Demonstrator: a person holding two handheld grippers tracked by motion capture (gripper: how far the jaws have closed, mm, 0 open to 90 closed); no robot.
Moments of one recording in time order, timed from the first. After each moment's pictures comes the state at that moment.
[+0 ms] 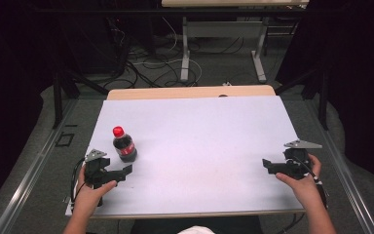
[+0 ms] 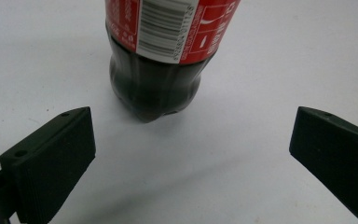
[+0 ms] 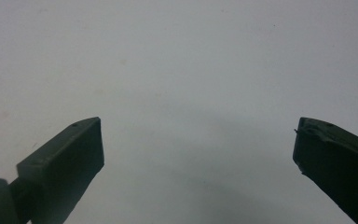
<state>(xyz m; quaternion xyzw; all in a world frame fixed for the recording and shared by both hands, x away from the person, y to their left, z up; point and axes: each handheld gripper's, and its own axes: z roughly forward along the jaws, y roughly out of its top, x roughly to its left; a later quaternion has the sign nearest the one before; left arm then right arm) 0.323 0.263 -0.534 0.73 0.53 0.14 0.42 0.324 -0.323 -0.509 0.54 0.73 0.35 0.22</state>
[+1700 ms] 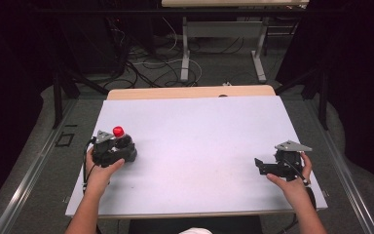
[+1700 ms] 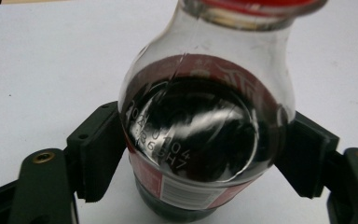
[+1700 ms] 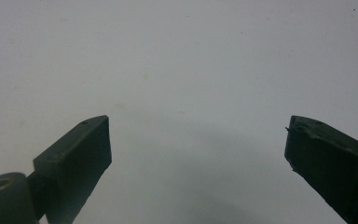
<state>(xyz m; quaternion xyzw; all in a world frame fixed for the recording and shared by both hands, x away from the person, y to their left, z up) 0.372 0.245 -0.517 0.72 0.52 0.21 0.39 0.322 -0.297 -0.511 0.51 0.74 0.36 0.25</state>
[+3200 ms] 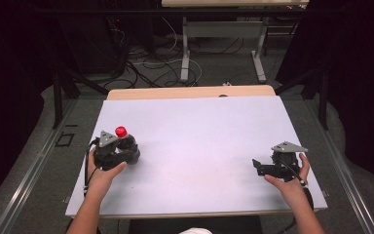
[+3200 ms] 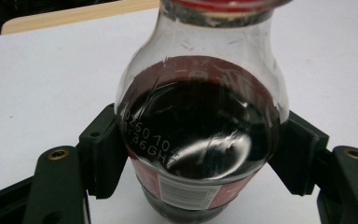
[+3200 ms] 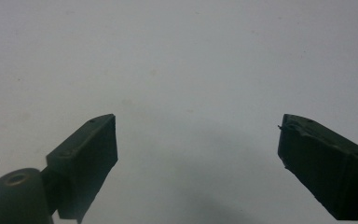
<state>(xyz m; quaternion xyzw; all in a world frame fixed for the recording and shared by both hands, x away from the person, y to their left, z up) 0.352 0.226 -0.496 0.74 0.48 0.24 0.40 0.322 -0.291 -0.516 0.50 0.74 0.36 0.25</state>
